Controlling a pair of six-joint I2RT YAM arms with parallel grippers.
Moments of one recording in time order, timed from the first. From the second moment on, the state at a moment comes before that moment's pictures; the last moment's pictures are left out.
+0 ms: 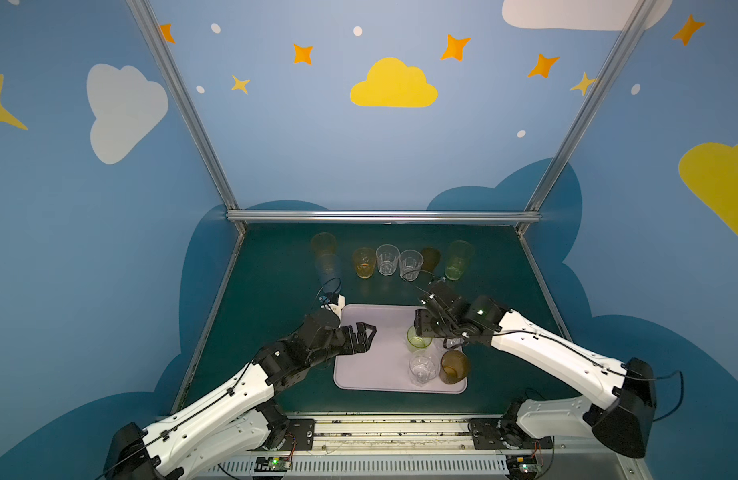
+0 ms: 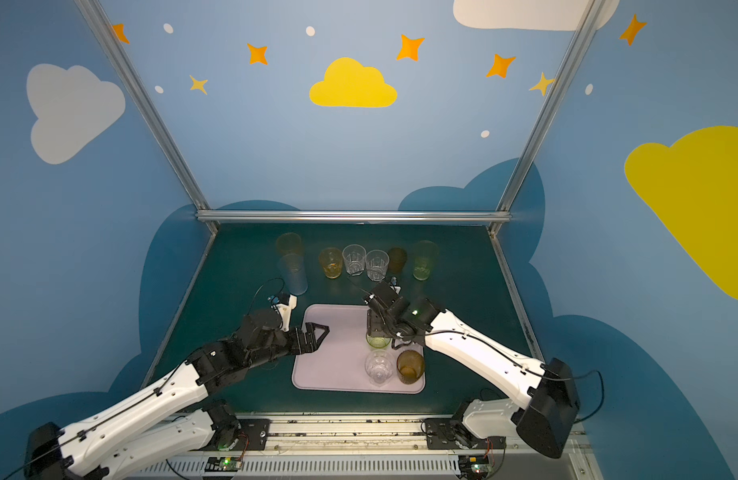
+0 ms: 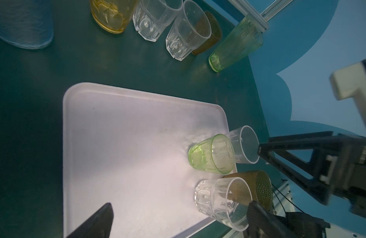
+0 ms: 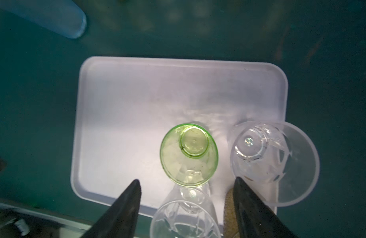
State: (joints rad) left arm -0.79 0.89 0.66 -0.39 -0.01 -0.82; right arm 0.92 1.27 1.11 -0.89 0.20 0.78
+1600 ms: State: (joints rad) left arm -0.48 1.98 1.73 -0.70 -0.24 -0.52; right arm 0.92 0.59 0.69 -0.84 0.12 0.77
